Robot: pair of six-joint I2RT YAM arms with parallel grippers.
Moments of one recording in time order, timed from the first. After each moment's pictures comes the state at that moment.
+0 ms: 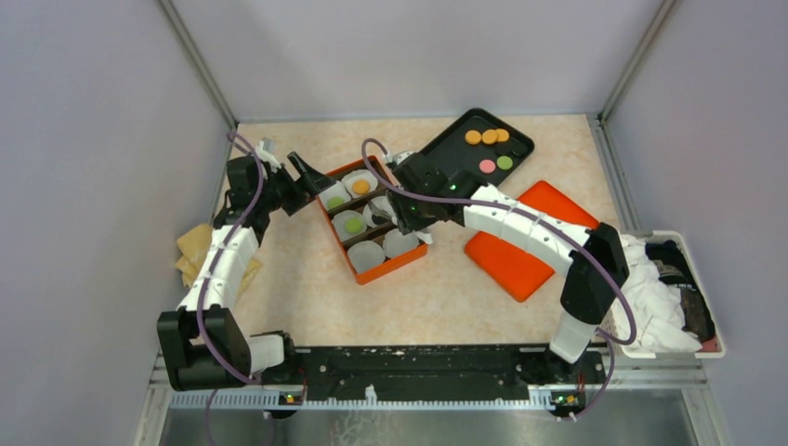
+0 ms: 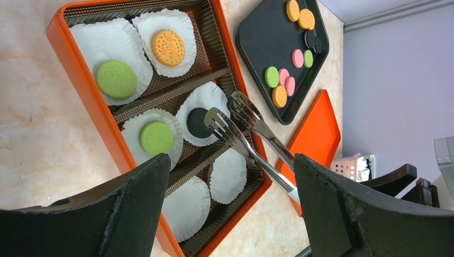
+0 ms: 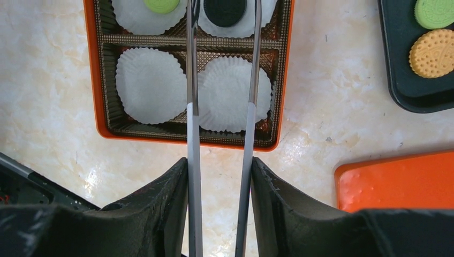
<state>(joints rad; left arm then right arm) 0.06 1.24 0.92 -0.19 0.53 -0.66 0.89 1.73 1.57 -0.76 0.13 0.34</state>
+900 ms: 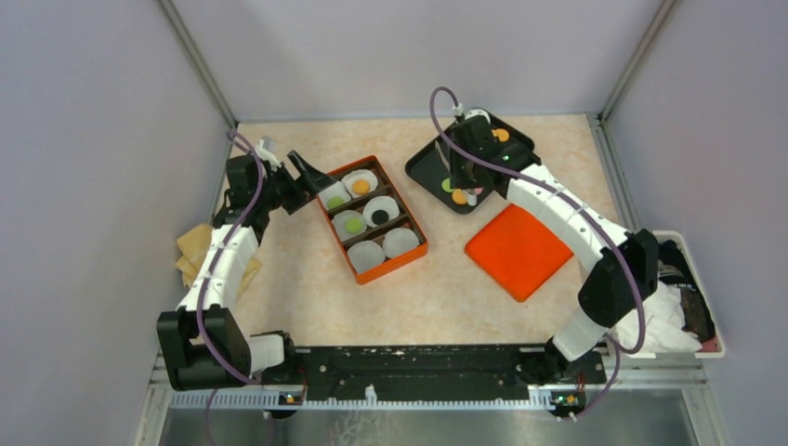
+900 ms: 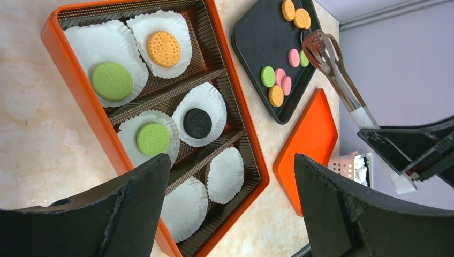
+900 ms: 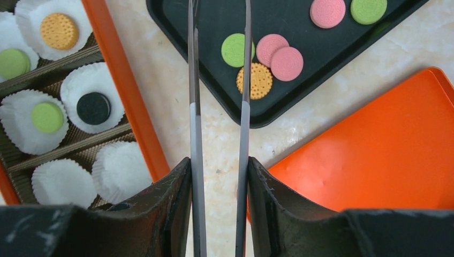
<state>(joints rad) 0.06 1.24 0.93 -0.19 0.55 -0.66 0.60 1.62 1.54 -0.73 0.30 0.35</state>
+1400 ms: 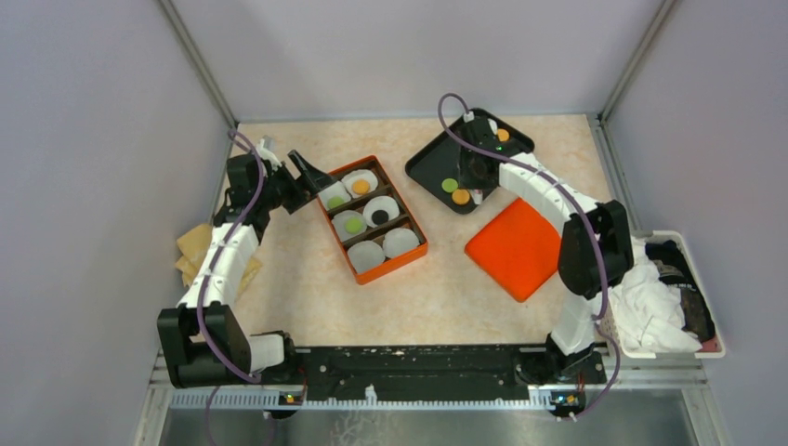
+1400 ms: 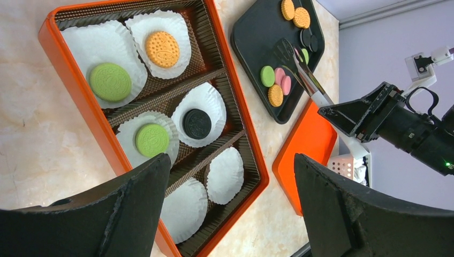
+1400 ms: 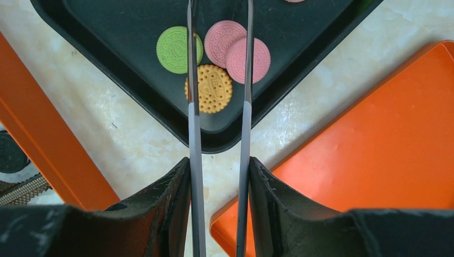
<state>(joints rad) 0.06 1.25 0.93 -0.18 0.55 -0.66 0.46 1.83 1.54 -0.69 0.27 0.37</state>
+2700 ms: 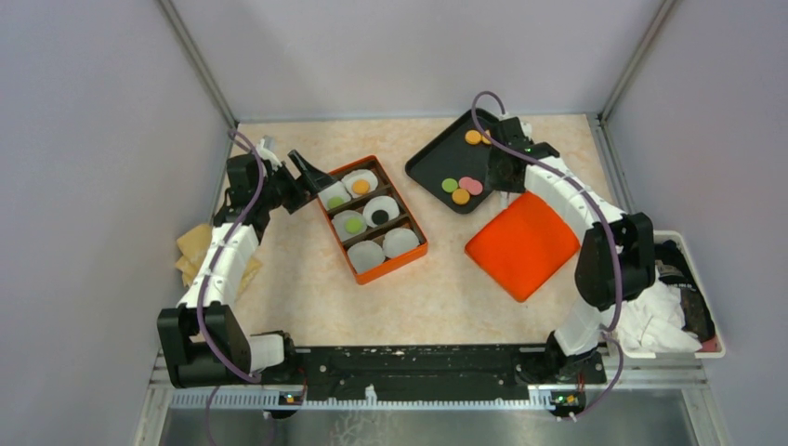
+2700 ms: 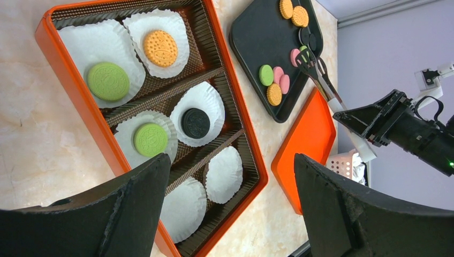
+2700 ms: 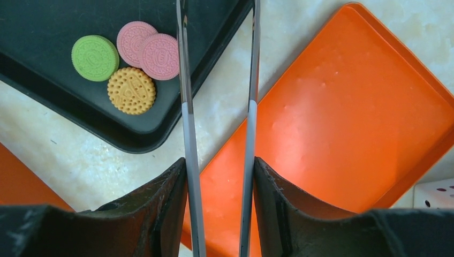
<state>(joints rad) 0.06 1.25 0.93 -0.18 0.56 -0.66 0.34 1.71 1.44 -0.71 0.32 0.40</state>
